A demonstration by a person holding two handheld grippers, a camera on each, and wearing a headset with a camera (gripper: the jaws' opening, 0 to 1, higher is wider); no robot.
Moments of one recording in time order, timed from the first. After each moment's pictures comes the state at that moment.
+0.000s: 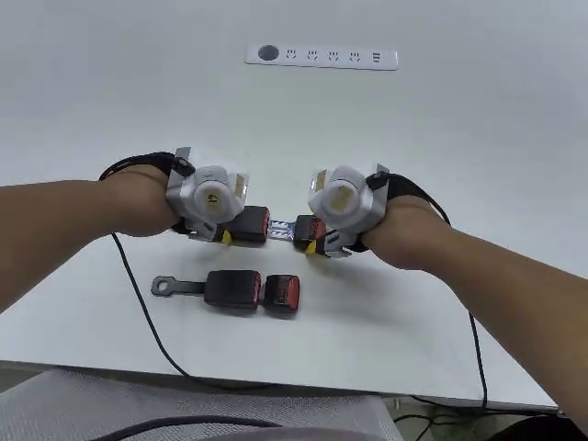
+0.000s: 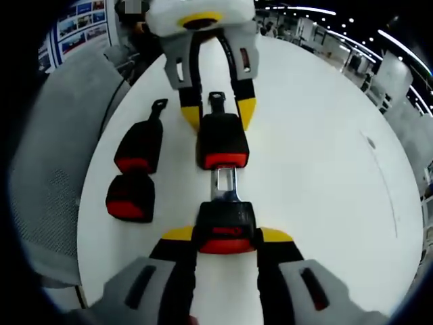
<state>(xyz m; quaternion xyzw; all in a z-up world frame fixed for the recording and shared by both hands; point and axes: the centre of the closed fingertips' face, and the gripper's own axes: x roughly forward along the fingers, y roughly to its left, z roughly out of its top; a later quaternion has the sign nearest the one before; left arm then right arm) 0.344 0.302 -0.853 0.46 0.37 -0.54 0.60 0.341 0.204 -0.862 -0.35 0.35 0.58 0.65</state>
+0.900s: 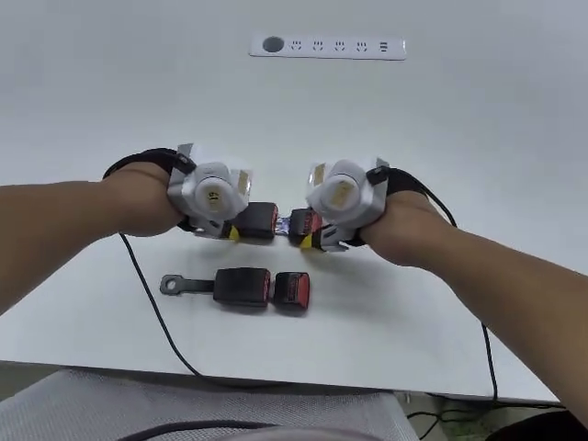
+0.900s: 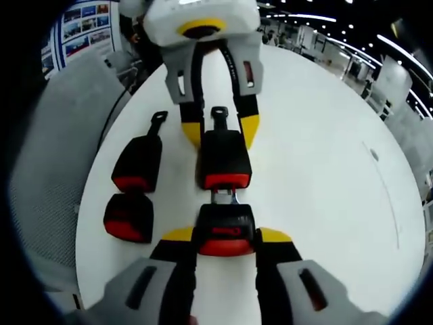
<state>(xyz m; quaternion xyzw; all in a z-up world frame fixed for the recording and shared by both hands) 0.349 0.306 -0.860 0.45 0.36 -0.56 0.60 0.343 0.227 -0.860 -0.33 0.32 0.59 0.66</state>
